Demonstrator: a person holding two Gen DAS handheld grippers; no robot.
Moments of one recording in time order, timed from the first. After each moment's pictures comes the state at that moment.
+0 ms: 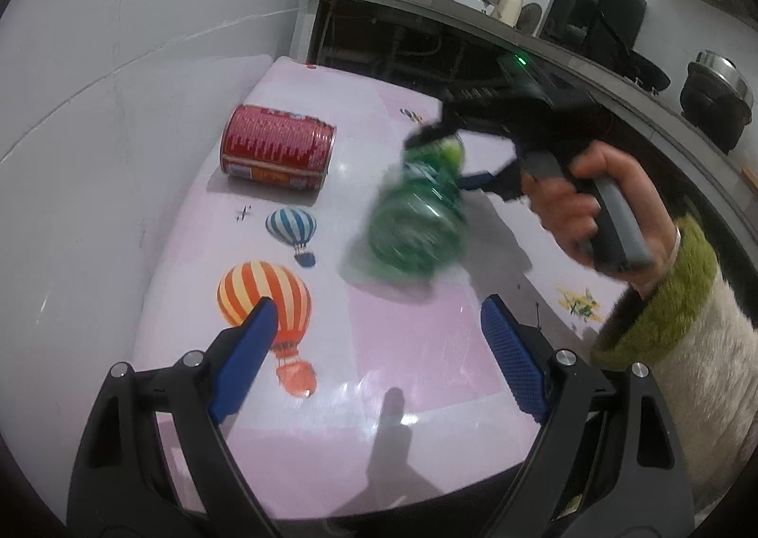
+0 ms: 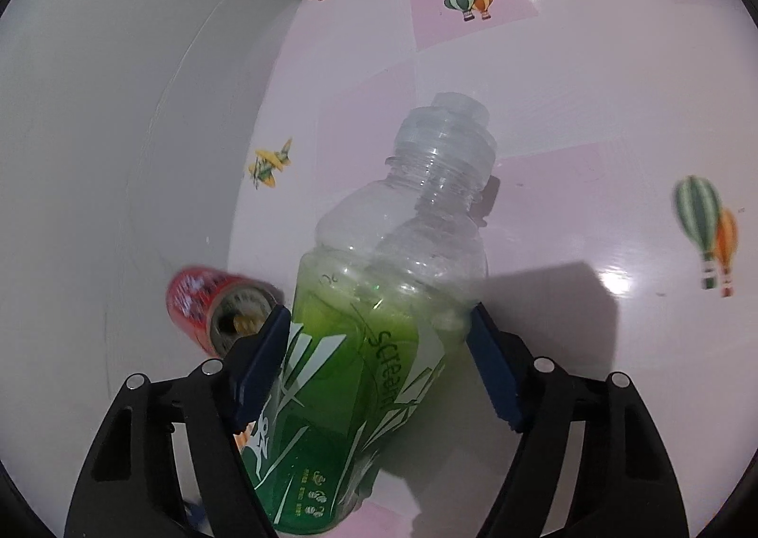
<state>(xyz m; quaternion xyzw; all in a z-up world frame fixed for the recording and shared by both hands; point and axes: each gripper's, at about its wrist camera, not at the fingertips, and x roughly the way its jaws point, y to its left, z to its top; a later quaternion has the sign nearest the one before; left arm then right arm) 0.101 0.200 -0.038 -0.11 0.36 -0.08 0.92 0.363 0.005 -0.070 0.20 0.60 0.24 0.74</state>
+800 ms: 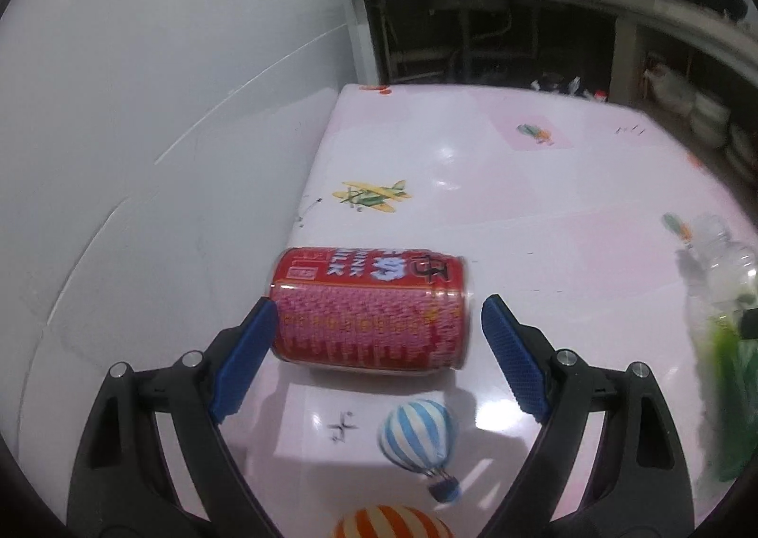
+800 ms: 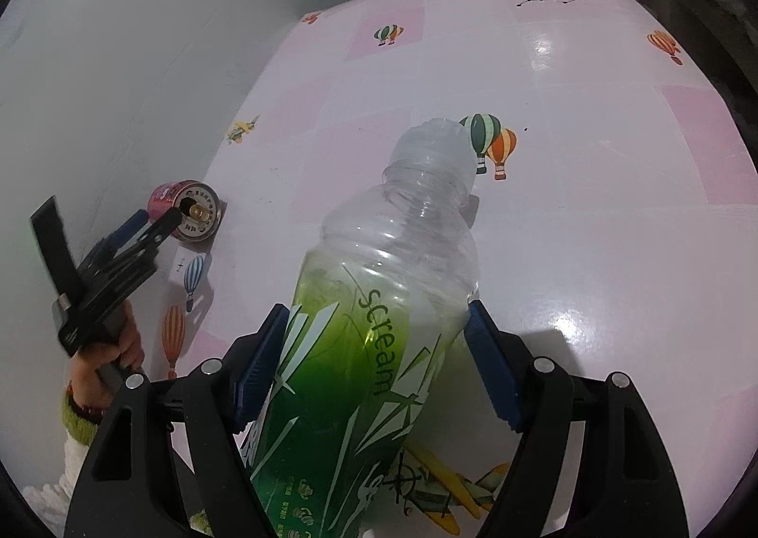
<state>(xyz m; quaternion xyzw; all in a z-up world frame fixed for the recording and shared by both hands) 0.257 0.204 -0.038 0.06 0.38 0.07 0.92 0.280 -0.107 -0.063 0.14 0.55 0.24 0.79</state>
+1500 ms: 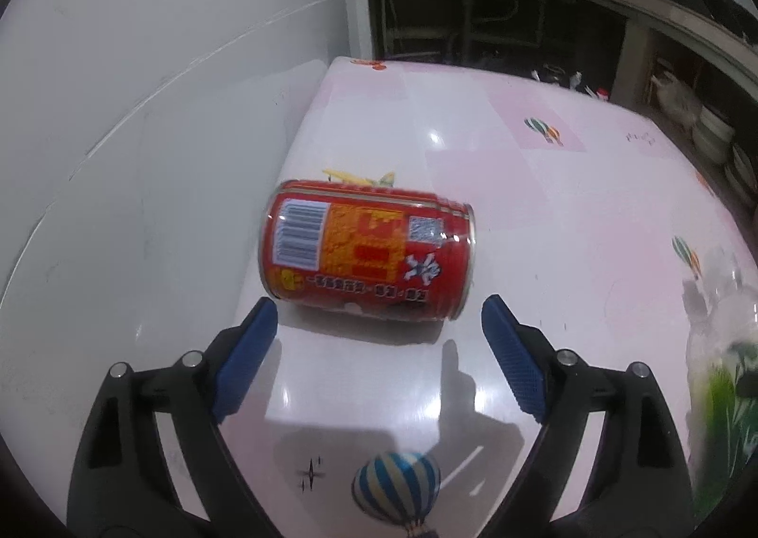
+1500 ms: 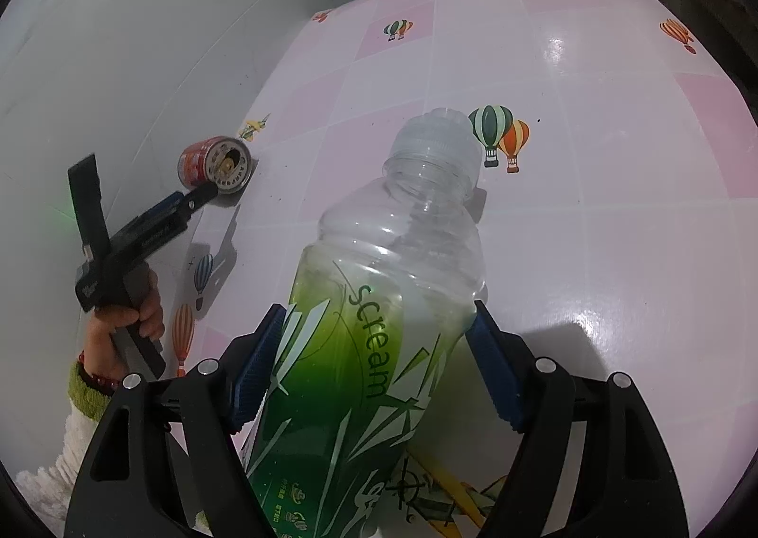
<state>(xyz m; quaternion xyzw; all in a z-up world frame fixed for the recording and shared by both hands) 0.296 0.213 -0.049 0.01 0.41 0.05 0.91 0.280 -0.105 -0.071 0.15 0.55 0.26 0.78</state>
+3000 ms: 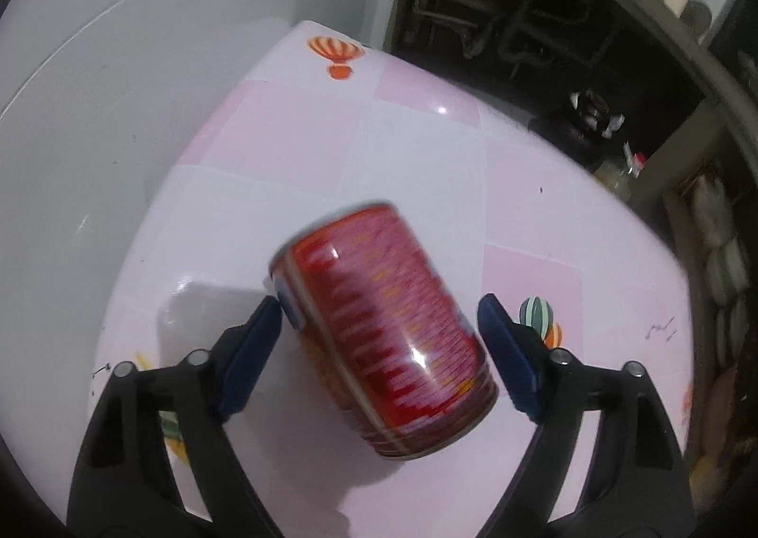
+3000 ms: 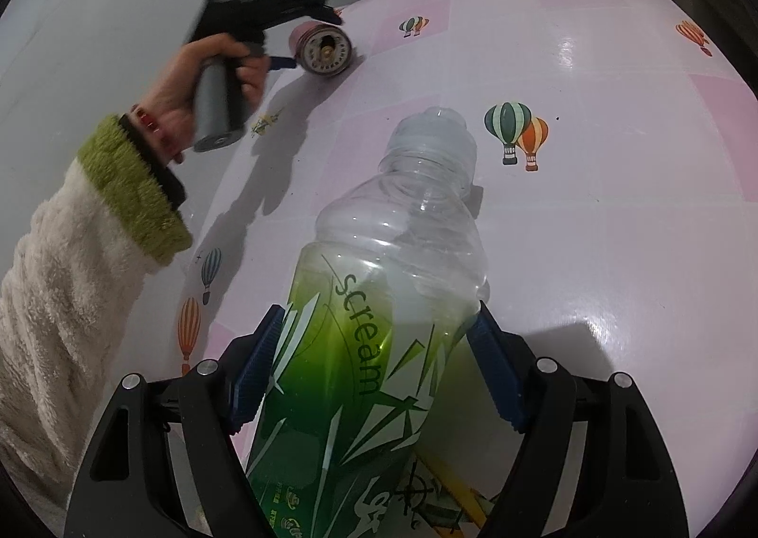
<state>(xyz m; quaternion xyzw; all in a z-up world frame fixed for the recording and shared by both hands) 0.526 0.180 -0.051 -0.14 0.50 0.07 0.85 0.284 -0.097 -0.078 0.15 0.54 0.28 0.78</state>
